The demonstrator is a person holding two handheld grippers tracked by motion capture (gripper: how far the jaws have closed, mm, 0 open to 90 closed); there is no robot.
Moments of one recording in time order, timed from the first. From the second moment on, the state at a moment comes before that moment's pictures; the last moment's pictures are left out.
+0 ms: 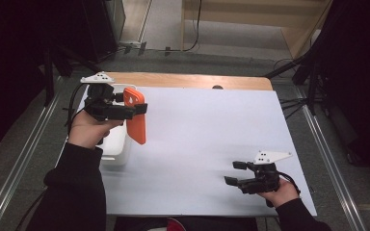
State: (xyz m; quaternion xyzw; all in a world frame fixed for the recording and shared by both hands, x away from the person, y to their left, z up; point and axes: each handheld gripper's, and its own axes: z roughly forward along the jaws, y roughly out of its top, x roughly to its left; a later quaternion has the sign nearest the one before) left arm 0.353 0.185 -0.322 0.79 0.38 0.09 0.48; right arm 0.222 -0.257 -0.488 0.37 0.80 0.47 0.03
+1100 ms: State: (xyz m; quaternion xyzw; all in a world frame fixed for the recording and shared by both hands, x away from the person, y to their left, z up) left arm 0.359 0.234 -0.315 0.75 0.43 0.16 0.47; right arm 0.221 -0.256 -0.487 0.37 0.81 0.47 0.03
